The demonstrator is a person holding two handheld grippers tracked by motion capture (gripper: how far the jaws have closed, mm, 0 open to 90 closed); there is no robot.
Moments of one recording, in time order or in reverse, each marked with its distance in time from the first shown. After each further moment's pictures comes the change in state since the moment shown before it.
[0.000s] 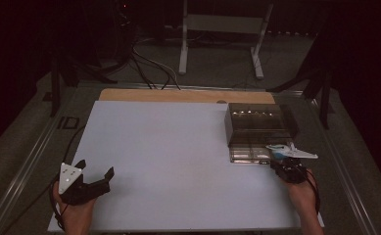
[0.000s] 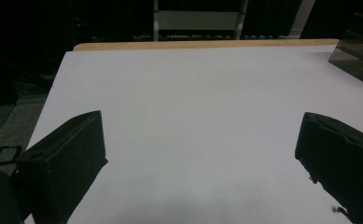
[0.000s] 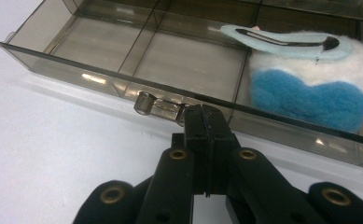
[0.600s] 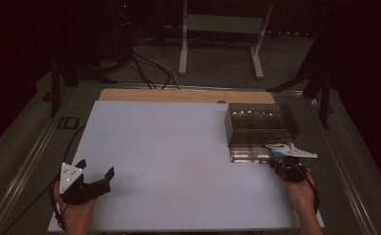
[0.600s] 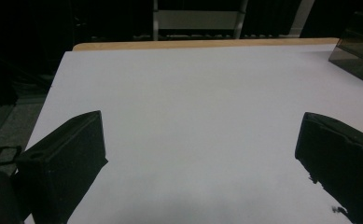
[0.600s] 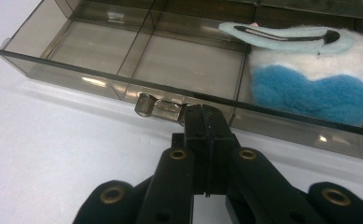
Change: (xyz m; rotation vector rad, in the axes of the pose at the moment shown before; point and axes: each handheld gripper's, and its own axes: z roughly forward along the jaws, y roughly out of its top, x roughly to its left) left arm -0.001 0.000 0.001 0.001 -0.001 0.001; right arm -0.001 0.001 0.004 -0.002 -0.002 0.020
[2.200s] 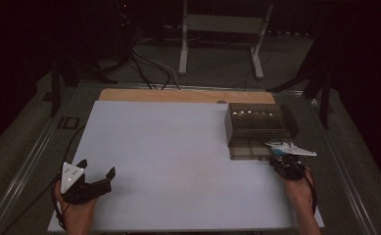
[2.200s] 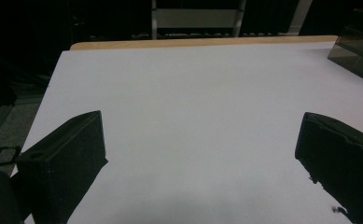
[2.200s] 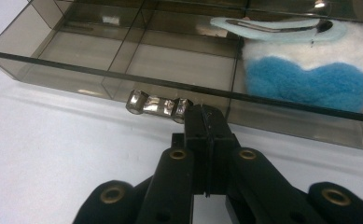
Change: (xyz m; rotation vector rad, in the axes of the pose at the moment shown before) left arm -0.002 0.000 0.002 0.005 -0.004 0.006; right arm -0.003 0.003 0.008 -0.011 -0.018 0.036
